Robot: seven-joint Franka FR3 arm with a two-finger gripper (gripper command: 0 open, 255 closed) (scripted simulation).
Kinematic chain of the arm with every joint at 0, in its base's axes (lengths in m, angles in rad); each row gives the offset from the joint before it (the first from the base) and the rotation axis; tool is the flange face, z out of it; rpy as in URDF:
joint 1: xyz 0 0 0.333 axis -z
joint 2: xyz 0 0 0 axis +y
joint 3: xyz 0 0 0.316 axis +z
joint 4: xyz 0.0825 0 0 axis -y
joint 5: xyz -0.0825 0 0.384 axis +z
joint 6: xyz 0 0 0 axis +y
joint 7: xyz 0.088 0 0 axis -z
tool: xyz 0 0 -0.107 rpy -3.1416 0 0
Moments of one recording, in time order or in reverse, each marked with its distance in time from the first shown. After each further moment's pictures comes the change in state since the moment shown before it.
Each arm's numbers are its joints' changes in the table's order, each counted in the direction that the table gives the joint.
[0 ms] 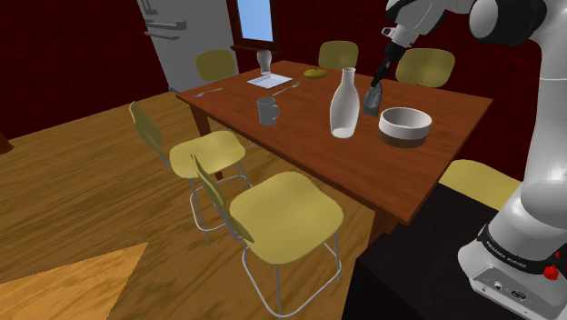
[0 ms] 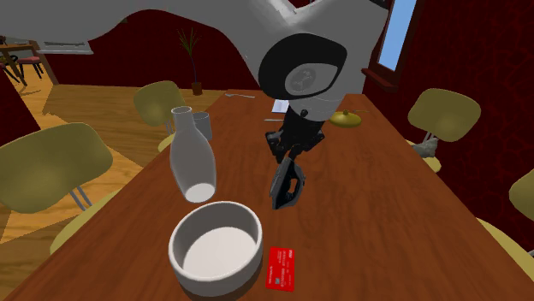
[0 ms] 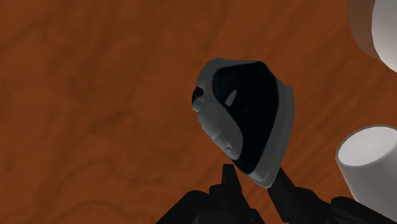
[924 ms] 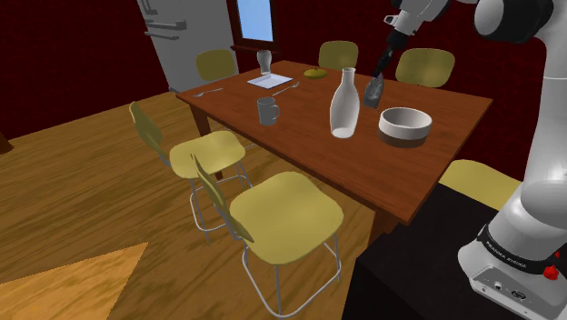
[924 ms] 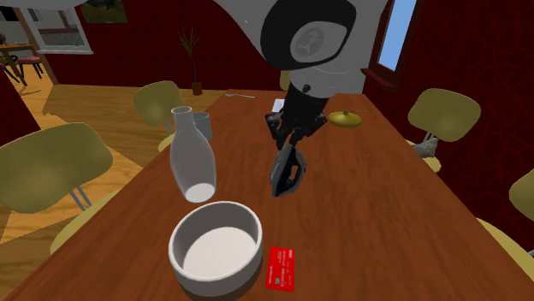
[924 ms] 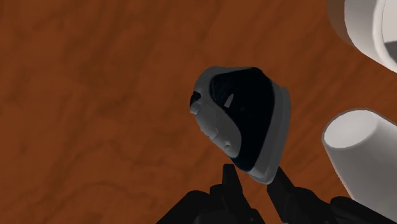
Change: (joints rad) arm 0.003 -0.023 -0.011 0.070 -0.030 0.079 0.046
